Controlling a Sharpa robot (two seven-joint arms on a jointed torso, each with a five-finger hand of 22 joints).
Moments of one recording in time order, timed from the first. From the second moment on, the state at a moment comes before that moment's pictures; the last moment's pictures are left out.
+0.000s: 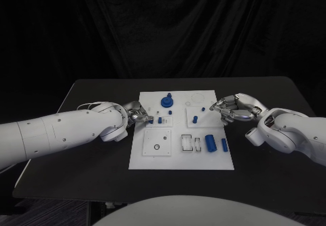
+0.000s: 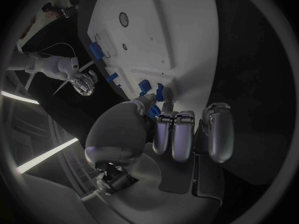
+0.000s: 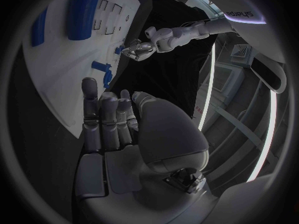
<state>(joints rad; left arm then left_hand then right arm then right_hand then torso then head) 1.19 -0.79 -0.20 1.44 -0.98 -0.25 -0.36 1.08 -0.02 0.43 0.11 0.21 0.96 0.05 0.17 1.21 1.47 -0.03 1.57 1.31 1.47 -0.09 1.57 1.31 0.03 1.47 0.03 1.41 1.31 1.22 -0.93 -0.25 1.45 -0.58 -0.16 0.38 1.38 0.05 0.25 0.28 0.33 0.81 0.15 0.39 0.26 0.91 0.08 1.22 0.98 1.19 0.02 1.06 1.12 0.16 1.08 0.13 0.65 1.23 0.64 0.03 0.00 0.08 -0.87</state>
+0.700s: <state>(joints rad) 1.19 -0.80 -0.20 1.44 -0.99 -0.23 -0.36 1.03 -0.01 0.32 0.18 0.17 0.97 0.05 0.17 1.21 1.47 -0.03 1.57 1.31 1.47 -0.08 1.57 1.31 0.03 1.47 0.03 1.40 1.31 1.22 -0.93 -0.25 1.44 -0.58 -0.15 0.37 1.38 0.05 0.25 0.28 0.33 0.81 0.15 0.40 0.26 0.91 0.08 1.22 0.98 1.19 0.02 1.06 1.12 0.16 1.08 0.13 0.65 1.23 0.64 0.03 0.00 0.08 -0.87</state>
